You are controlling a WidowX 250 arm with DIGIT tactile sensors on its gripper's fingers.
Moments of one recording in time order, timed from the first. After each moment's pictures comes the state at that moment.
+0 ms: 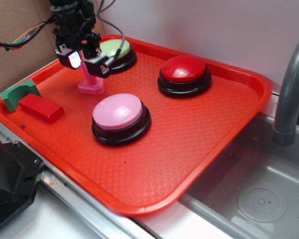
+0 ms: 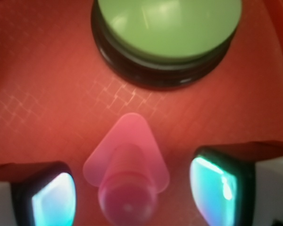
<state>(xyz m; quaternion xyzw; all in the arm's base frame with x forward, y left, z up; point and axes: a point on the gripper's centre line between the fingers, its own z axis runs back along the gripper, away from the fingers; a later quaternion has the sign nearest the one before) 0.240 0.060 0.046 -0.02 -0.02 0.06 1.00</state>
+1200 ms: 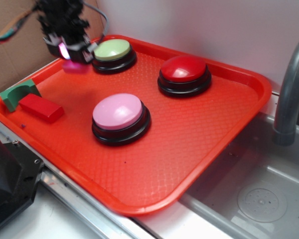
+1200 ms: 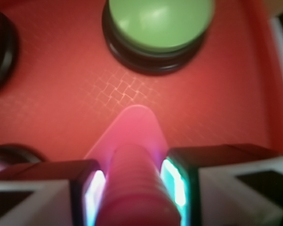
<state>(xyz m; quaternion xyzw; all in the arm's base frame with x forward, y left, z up) 0.209 0.056 0.120 -0.01 -0.07 0.10 0.99</state>
